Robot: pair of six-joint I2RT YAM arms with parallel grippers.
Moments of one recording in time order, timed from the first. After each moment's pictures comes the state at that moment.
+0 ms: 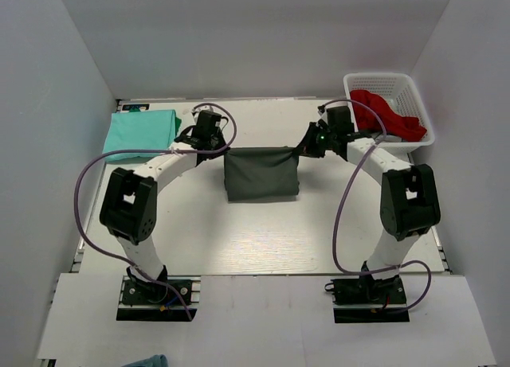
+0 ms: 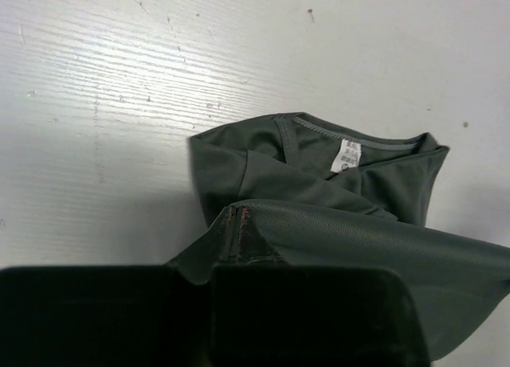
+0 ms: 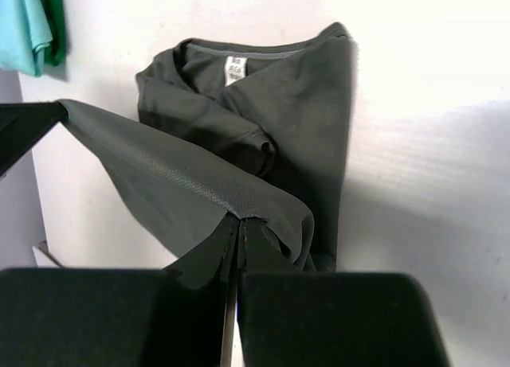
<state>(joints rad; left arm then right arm) -0.41 1.76 1.27 -0.26 -0.16 -0.66 0.28 1.75 1.23 -0.23 -0.44 0.54</state>
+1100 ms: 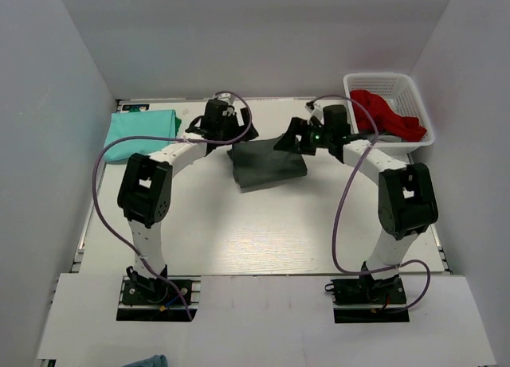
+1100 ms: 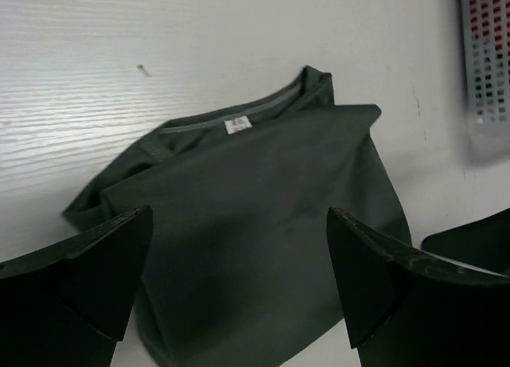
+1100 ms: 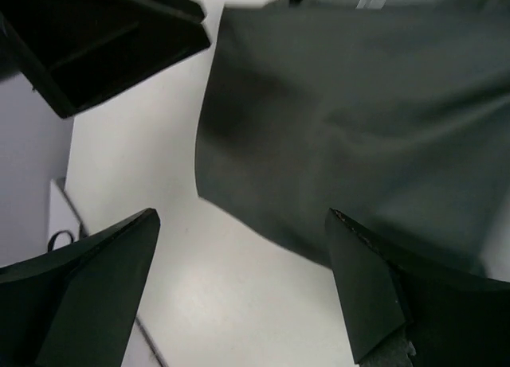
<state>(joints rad) -0.40 1.97 1.46 -0.08 0.14 -0.51 0.30 1.78 1.24 -0.07 -0.62 0.44</state>
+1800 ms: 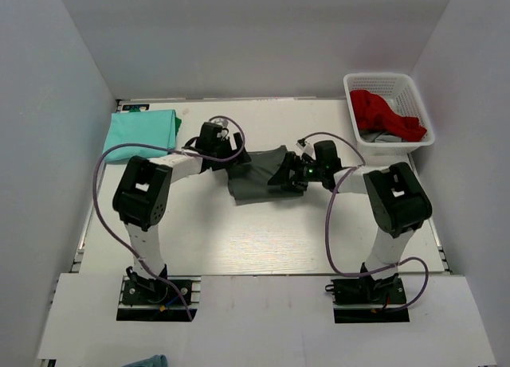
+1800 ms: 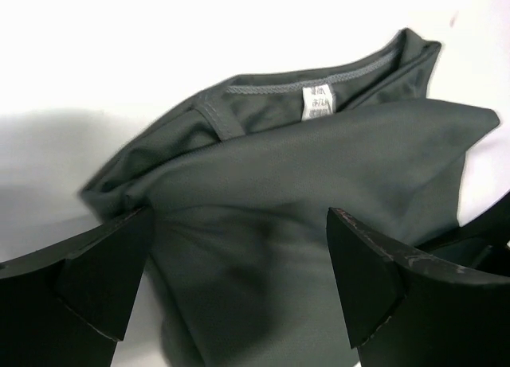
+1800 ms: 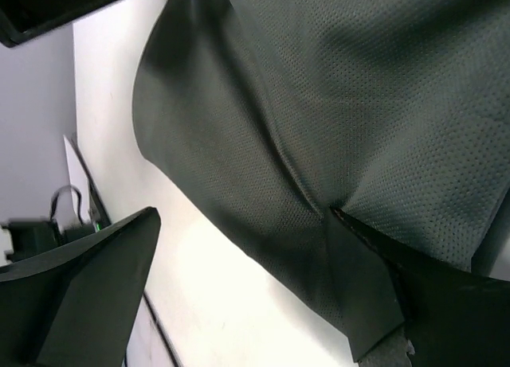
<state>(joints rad) -0.38 1.98 1.24 0.01 0.20 -0.55 0.36 1.86 0.90 0.26 -0.72 0.57</state>
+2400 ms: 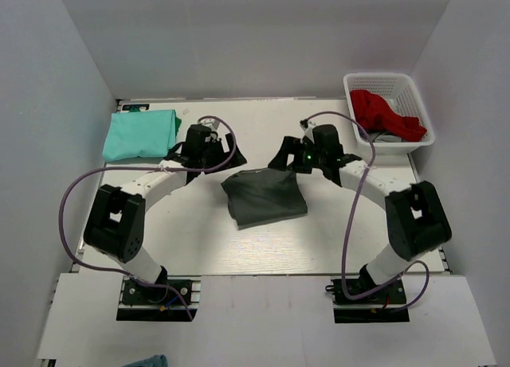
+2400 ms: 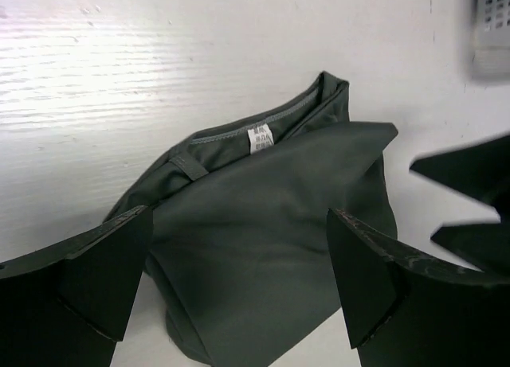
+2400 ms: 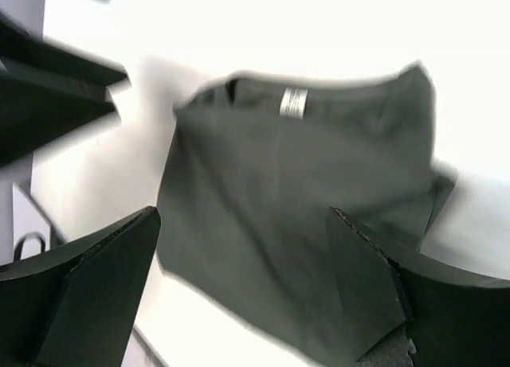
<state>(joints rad) -0.40 1.59 1.01 -0.09 0.19 -0.57 0.45 1.57 0.96 -0.01 -0.42 0.52</state>
